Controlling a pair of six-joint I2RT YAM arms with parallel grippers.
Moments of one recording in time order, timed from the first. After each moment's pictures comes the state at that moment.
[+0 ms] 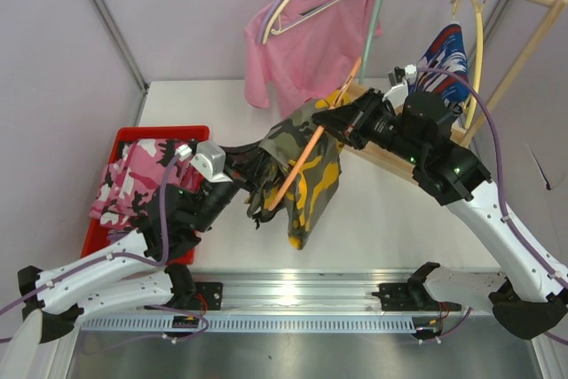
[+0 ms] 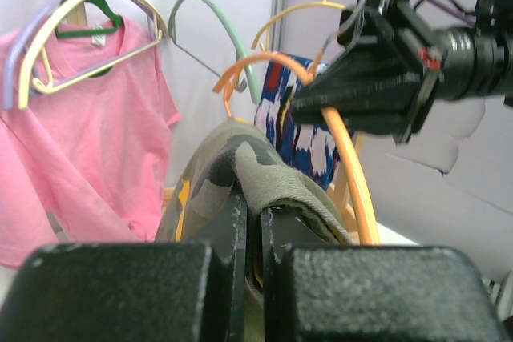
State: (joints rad) left arm -1.06 0.78 0.78 0.44 -0.29 0.04; right arm 0.66 1.11 1.43 -0.41 -0.17 1.19
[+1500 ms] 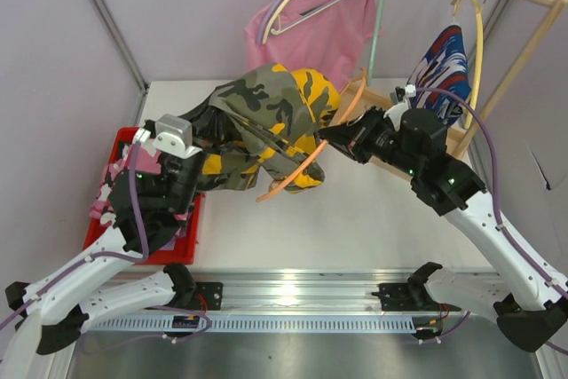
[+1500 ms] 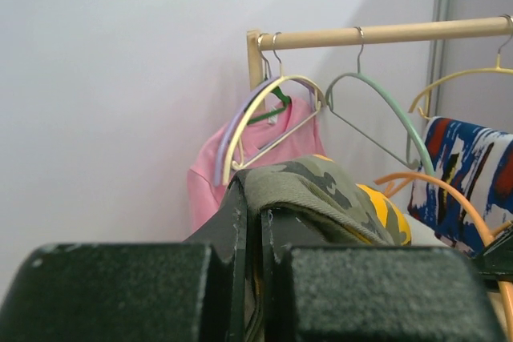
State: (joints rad) left arm -0.93 0.80 1.01 0.40 -0.45 0.35; right arm 0.62 1.04 1.24 -0.40 -0.18 1.18
